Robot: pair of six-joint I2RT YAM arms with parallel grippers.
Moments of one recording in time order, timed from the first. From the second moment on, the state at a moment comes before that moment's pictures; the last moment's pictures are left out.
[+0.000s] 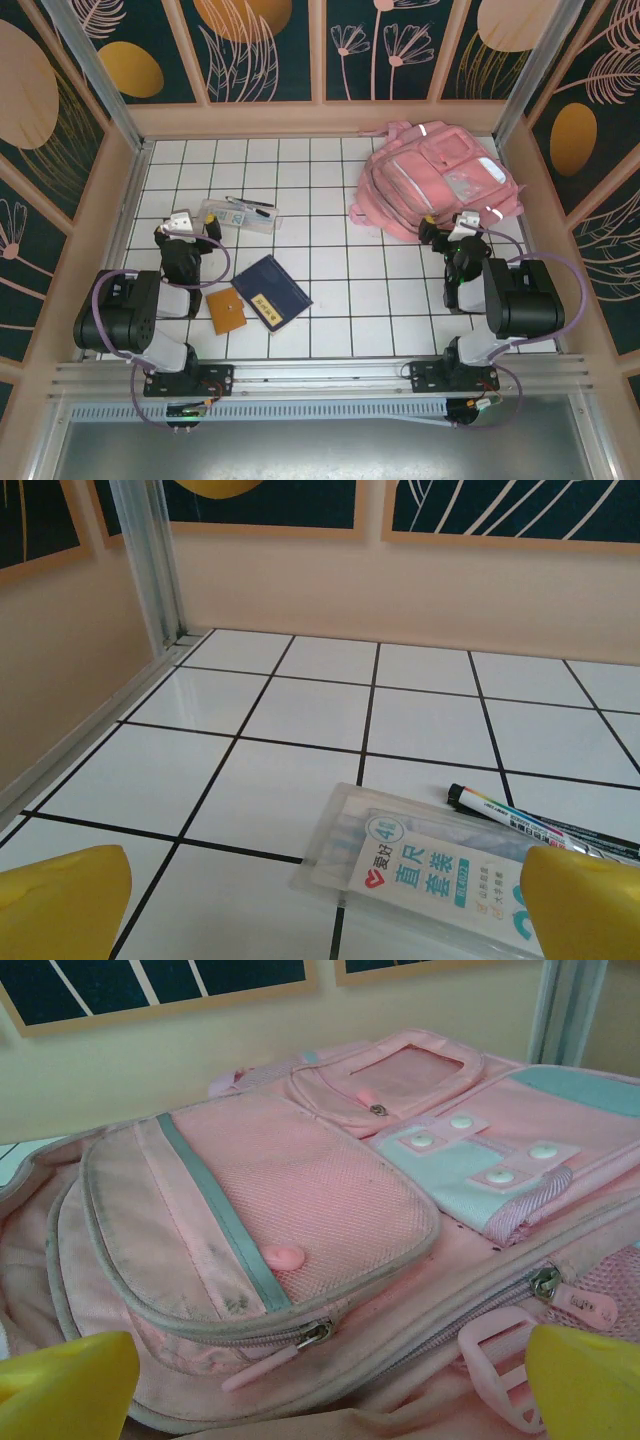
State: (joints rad) left arm -0.03 1.53 0.22 1.17 -0.19 -0.08; right arm -0.04 1.56 0.21 1.18 -0.04 0.10
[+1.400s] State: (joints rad) left arm -0.03 1.53 0.22 1.17 -0.19 -0.08; right arm -0.04 1.56 0.21 1.18 -0.04 0.10
